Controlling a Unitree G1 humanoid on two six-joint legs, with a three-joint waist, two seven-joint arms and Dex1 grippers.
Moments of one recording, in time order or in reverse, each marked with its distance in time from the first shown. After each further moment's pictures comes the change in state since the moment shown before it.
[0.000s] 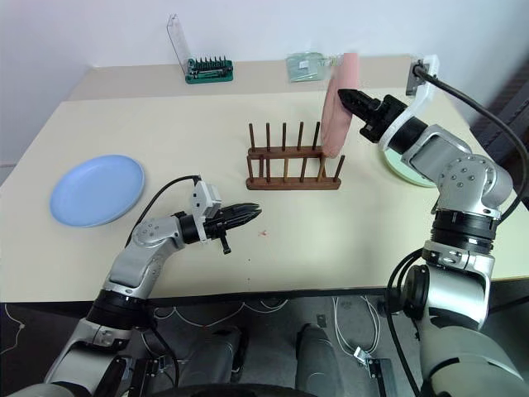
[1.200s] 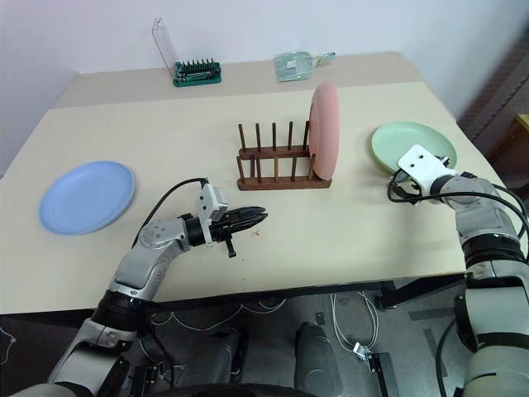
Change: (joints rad) left arm 0.001 -0.019 -0.031 -0.007 0.001 0.011 0.000; right arm 0.082 -0.293 0.512 0.690 -1.025 -1.028 0.099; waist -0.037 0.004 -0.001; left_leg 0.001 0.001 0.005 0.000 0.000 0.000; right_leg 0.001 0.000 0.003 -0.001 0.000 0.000
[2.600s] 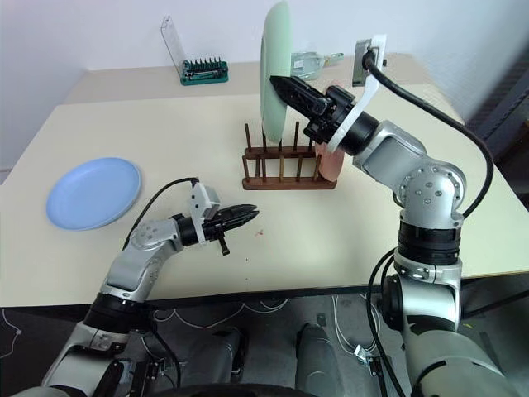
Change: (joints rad) left arm 0.031 0.042 0.052 -0.030 -0.013 0.021 0.040; right arm -0.058 0.409 -0.328 -1.028 1.320 0.976 -0.268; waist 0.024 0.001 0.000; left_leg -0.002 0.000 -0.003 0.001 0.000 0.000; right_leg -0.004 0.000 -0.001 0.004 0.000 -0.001
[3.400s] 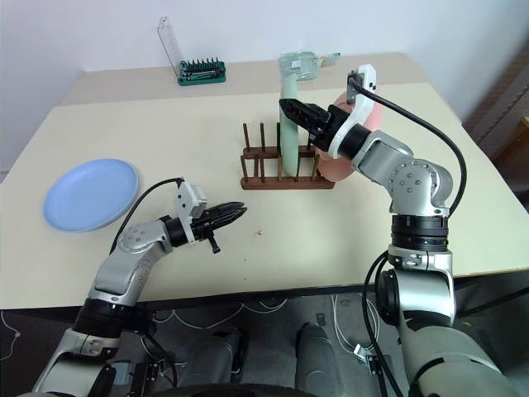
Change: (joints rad) left arm 0.033 0.019 0.031 -0.024 -0.013 0.005 0.025; right arm -0.022 0.015 0.002 0.222 -0.212 0.004 0.049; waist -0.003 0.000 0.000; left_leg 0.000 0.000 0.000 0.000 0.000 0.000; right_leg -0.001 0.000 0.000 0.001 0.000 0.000
